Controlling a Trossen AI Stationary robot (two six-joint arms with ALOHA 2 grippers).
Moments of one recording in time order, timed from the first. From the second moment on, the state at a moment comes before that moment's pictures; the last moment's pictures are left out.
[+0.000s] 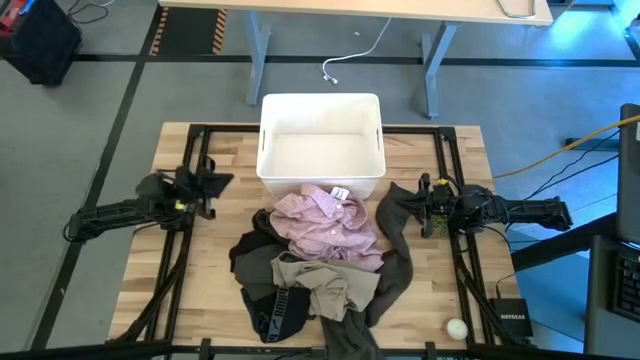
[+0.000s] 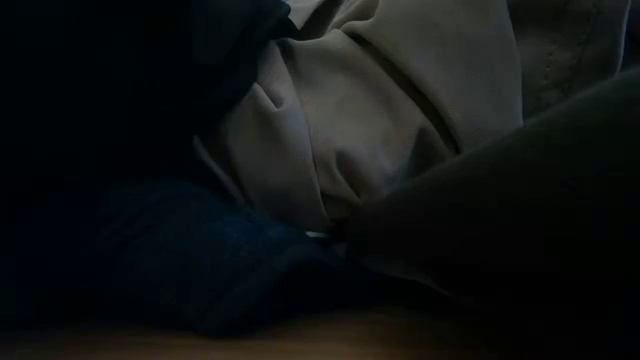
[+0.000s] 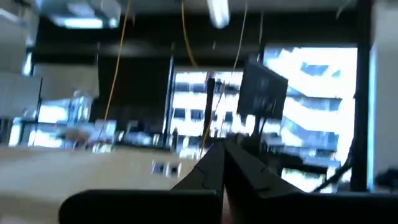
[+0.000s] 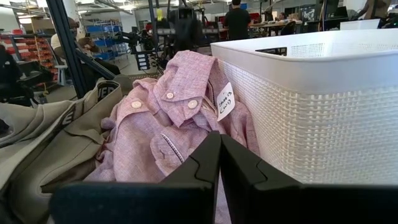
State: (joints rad) left arm 0.21 0.01 0.01 0.45 -0.03 -0.07; right arm 0.01 0.02 0.01 0.00 0.07 0.10
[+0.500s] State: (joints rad) left arm 0.17 0.44 0.40 0.45 0.14 0.12; right arm 0.01 0.02 0.01 0.21 0.14 0.43
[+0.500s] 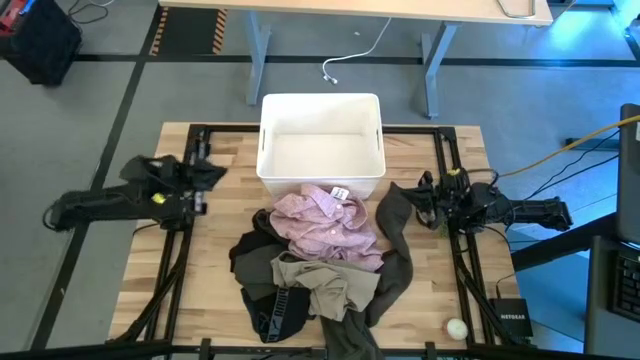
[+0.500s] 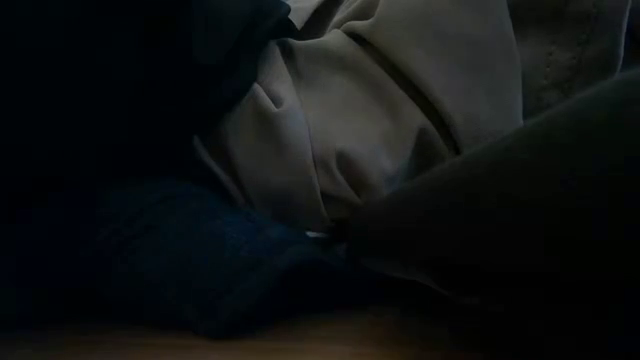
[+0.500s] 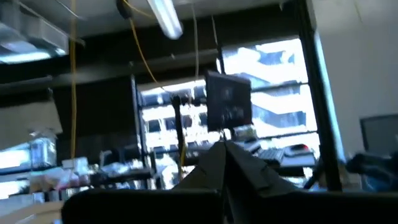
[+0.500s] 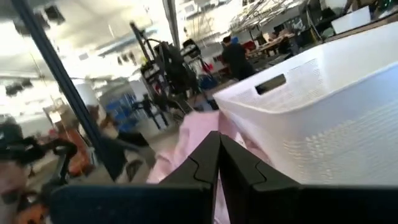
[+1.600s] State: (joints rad) left arm -0.11 1.48 1.14 -0.27 -0.33 0.19; right arm 0.01 0.02 0.01 0.18 0.08 0.41
